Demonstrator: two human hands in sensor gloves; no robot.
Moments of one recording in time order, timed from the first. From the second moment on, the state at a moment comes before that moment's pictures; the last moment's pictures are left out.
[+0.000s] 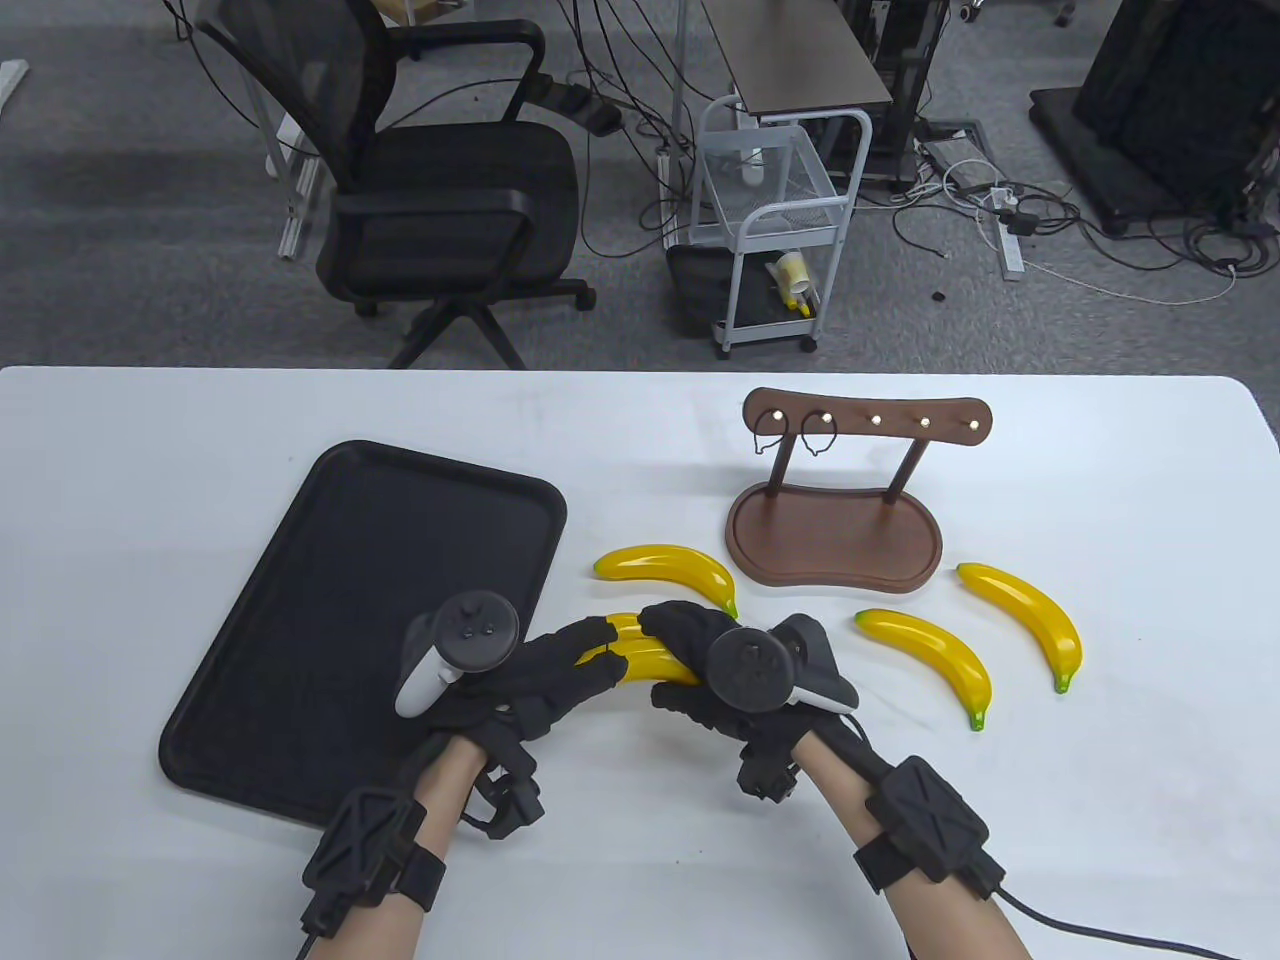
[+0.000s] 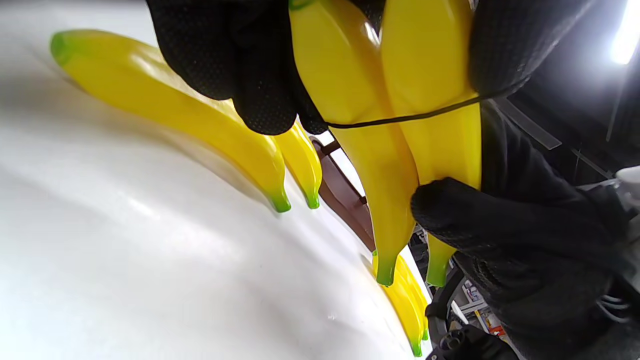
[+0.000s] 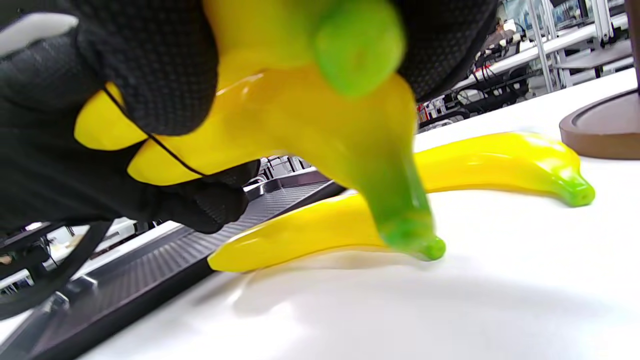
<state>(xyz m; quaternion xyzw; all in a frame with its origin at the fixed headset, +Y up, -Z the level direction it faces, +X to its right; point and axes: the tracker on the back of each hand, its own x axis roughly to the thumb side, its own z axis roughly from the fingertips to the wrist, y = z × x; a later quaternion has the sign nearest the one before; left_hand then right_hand) -0.155 -0.763 -0.306 -0.21 -0.20 0.45 0.84 0.095 -0.733 -0.312 0.32 0.02 0.92 0.21</state>
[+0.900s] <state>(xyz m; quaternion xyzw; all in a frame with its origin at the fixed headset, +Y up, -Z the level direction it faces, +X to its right) -0.155 -0.738 -0.298 -0.12 -0.24 0.40 0.88 0.120 -0.741 -0.330 0.30 0.10 0.86 0.39</state>
